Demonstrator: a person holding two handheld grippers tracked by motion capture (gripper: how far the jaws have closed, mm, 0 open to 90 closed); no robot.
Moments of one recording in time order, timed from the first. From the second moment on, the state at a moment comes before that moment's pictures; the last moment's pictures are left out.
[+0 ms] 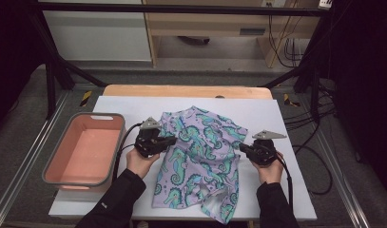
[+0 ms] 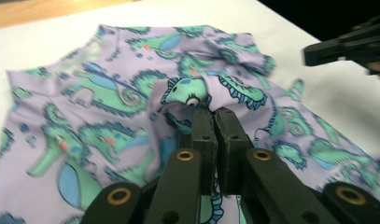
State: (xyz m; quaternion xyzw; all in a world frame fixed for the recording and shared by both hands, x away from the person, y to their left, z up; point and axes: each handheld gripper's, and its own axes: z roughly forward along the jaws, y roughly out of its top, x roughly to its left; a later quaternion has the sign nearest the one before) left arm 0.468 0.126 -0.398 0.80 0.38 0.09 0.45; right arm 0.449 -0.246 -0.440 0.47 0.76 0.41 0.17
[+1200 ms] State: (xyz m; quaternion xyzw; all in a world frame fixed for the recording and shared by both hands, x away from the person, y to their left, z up) left arm 0.451 0.151 -0.435 0.80 0.40 0.09 0.43; right arm 0.435 -0.228 -0.446 0.43 0.78 0.42 0.19
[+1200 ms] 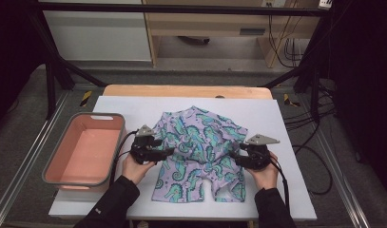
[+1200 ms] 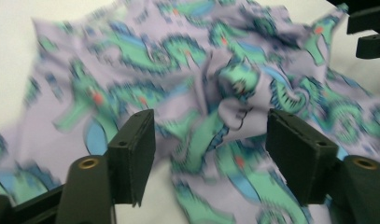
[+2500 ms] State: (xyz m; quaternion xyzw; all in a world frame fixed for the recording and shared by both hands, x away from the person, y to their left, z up) left arm 0.369 0.174 -0.476 0.83 0.40 0.04 0.39; right arm 0.359 -0.198 -0.448 0.36 0.82 0.43 0.11
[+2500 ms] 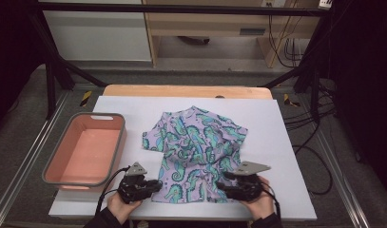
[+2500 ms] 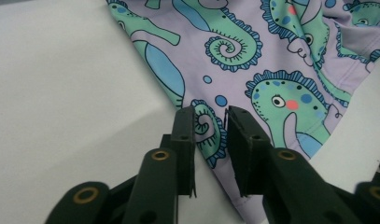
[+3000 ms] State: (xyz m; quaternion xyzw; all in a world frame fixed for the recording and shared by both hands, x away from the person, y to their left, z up) left arm 0.362 0.169 -0.473 0.84 0.39 0.05 0.36; right arm 0.363 -0.236 -0.477 0.43 0.82 0.35 0.13
